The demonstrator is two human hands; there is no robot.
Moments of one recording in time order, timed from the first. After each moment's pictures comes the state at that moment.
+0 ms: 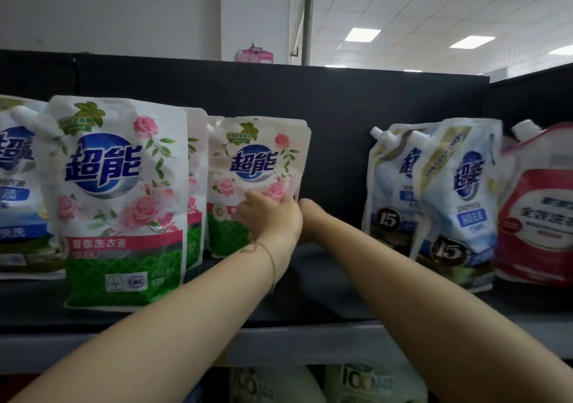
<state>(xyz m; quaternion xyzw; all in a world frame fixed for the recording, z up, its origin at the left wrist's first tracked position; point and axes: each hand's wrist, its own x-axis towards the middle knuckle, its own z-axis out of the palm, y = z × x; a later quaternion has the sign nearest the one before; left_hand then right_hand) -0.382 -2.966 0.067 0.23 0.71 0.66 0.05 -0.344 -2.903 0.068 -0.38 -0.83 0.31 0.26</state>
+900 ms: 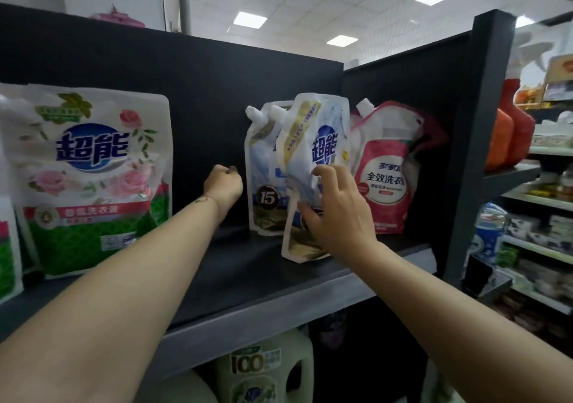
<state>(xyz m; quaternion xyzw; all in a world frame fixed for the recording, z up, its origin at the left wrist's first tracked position) -0.329 -2.832 0.069 0.46 0.69 0.53 0.16 -0.129 -2.885 0.031 -0.38 -0.74 -0.24 0.51</state>
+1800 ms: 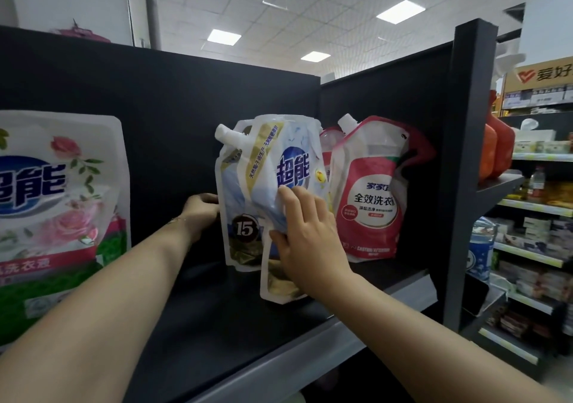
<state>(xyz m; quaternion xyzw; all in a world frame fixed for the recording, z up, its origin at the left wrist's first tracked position) -0.358 -2.759 0.064 0.53 0.60 0.50 0.34 -0.148 -2.851 0.023 -0.42 -0.74 -0.25 0.47</state>
